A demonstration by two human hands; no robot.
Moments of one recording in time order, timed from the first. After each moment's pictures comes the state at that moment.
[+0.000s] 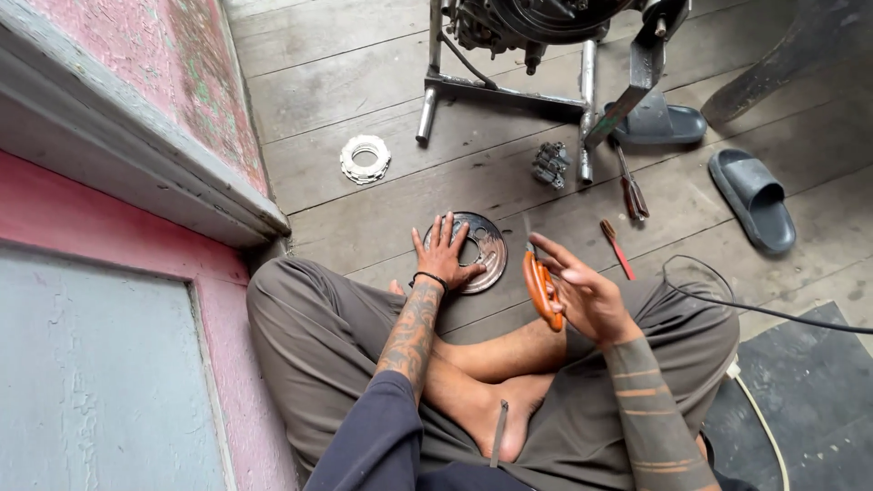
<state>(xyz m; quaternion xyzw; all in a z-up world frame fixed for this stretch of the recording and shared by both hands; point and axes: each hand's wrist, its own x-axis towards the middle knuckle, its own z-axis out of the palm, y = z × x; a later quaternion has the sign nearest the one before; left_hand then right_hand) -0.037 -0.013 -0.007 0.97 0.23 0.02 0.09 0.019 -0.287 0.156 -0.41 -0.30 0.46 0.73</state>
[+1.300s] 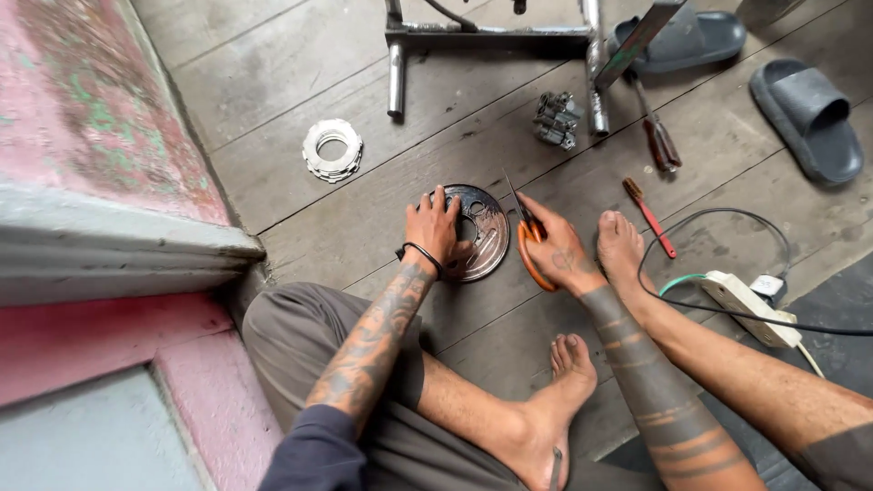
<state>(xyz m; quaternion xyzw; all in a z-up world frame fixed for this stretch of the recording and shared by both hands) 0.001 0.037 0.015 0.99 0.15 -0.03 -0.06 0.077 -0.197 0.090 -0.82 -0.30 0.20 0.45</state>
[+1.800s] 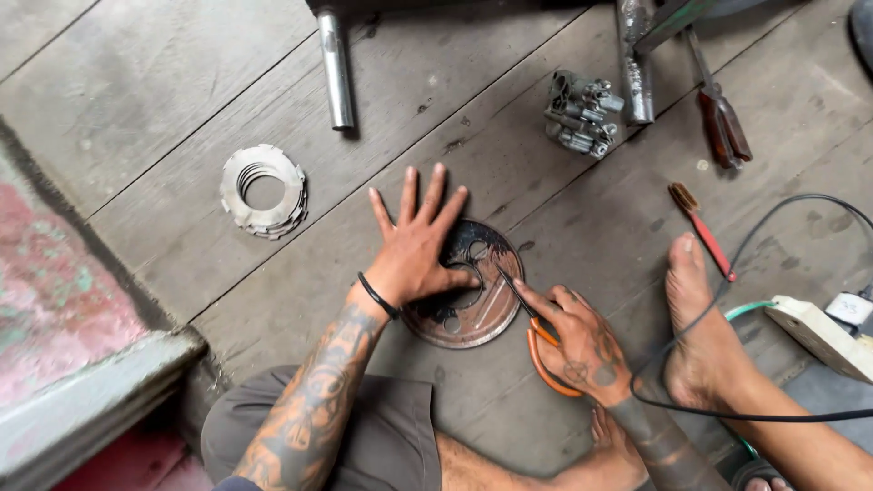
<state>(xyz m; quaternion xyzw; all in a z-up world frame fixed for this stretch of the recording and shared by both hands) 0.047 0.084 0.078 0.98 0.04 -0.12 0.18 0.060 -0.204 0.017 -0.87 -0.34 0.19 0.30</state>
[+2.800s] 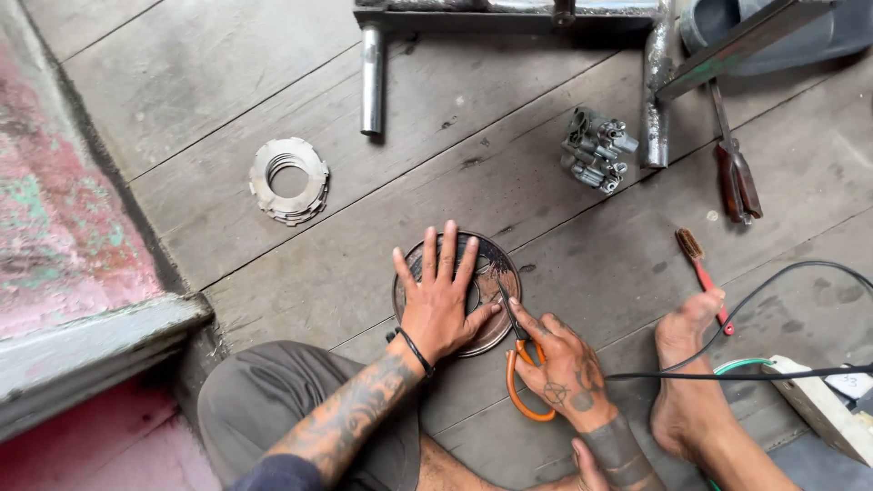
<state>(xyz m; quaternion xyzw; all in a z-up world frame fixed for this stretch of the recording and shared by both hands) -0.001 0.016 0.013 0.98 0.10 0.11 0.10 0.056 -0.194 0.032 -0.88 -0.34 0.15 0.28</state>
